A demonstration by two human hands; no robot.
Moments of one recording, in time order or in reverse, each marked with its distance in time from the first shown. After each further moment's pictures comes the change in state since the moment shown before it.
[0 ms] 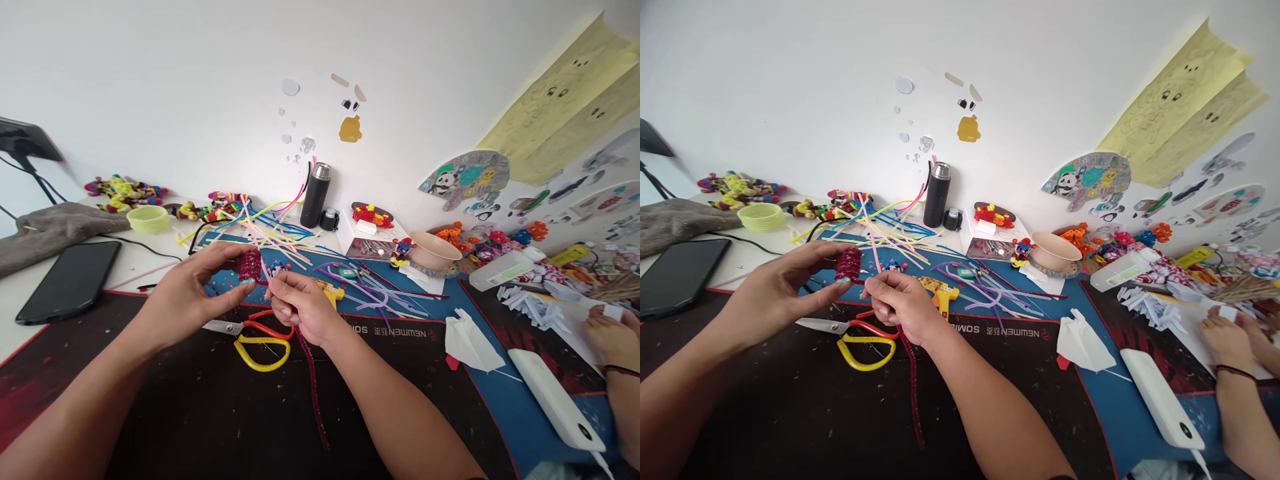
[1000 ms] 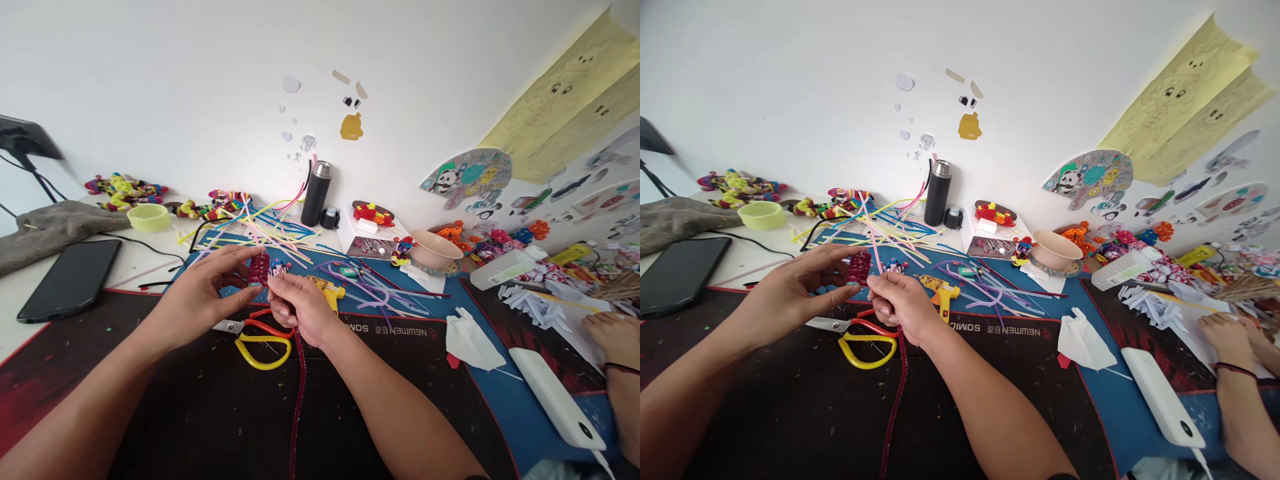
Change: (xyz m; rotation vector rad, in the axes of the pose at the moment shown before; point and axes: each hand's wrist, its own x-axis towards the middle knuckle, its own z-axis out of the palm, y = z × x) left_hand 0.001 0.002 0.007 -0.039 -0.089 -0.032; right_hand 0.002 0.007 0.001 0.012 0.064 0.080
